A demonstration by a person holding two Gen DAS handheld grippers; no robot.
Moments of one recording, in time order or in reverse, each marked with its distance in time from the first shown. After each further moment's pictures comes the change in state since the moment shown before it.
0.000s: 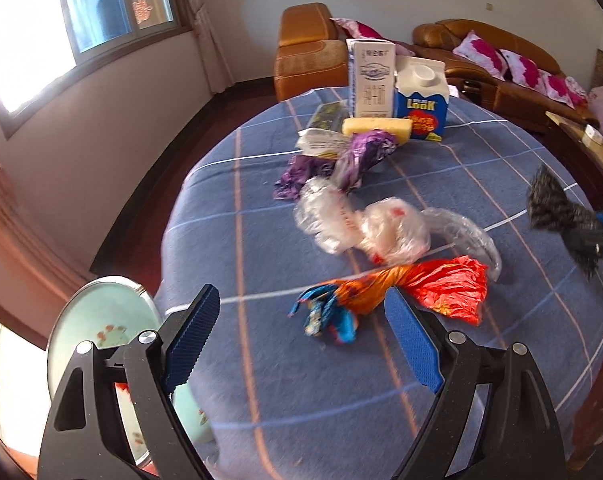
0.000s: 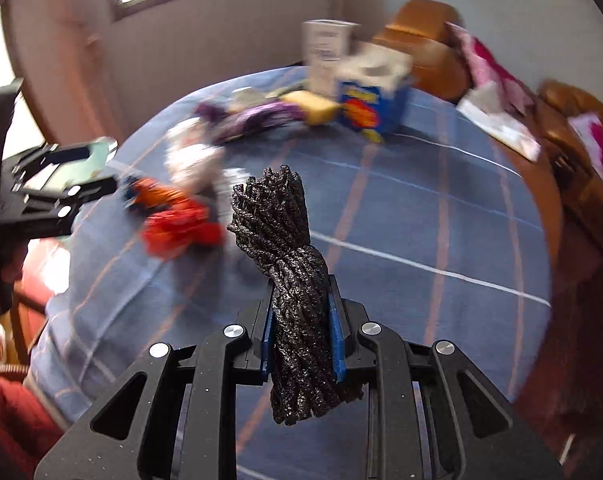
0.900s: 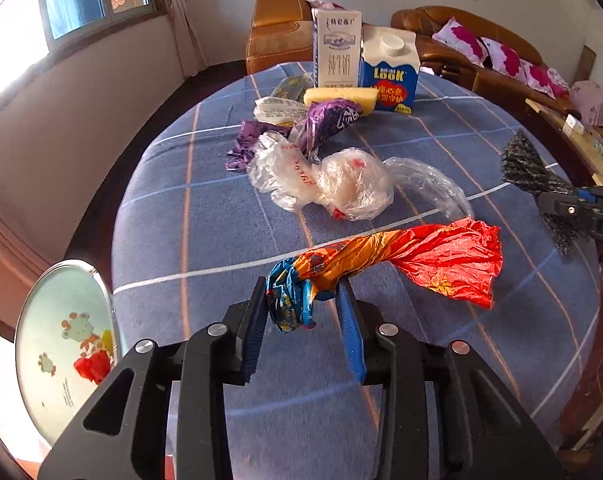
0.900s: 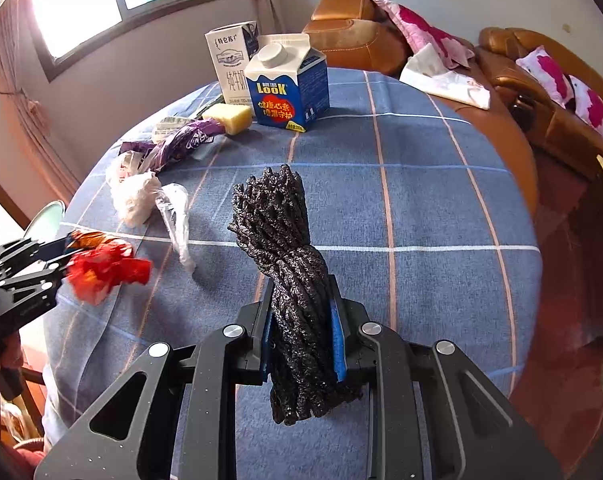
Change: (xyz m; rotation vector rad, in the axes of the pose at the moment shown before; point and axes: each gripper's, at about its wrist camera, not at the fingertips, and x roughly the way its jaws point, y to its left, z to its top) left arm 0.005 -0.015 -0.016 0.003 0.057 -0.090; right arm 0.007 -0.017 -0.007 0.186 -0.020 -0.029
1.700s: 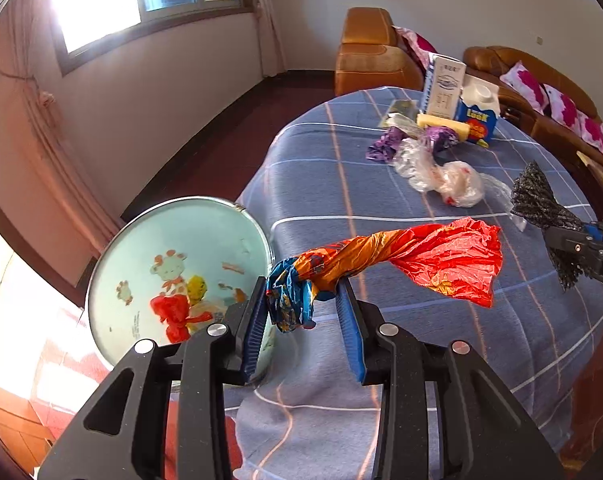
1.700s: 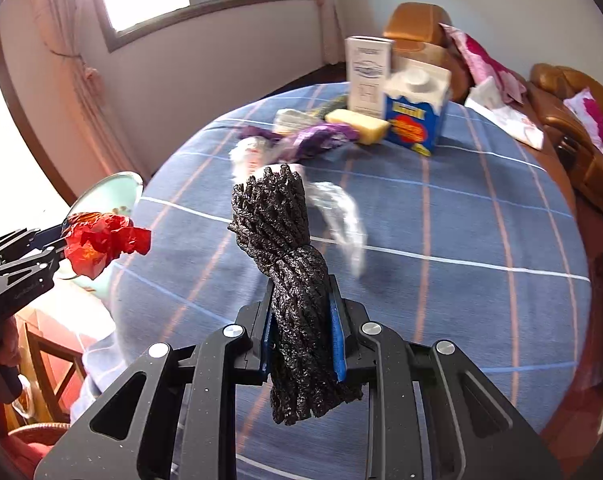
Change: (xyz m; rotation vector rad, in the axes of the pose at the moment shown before) left arm -0.073 0.087 -0.058 -0.206 -0.052 0.173; right arm -0.009 0.122 -0.004 -0.160 -0.028 0.125
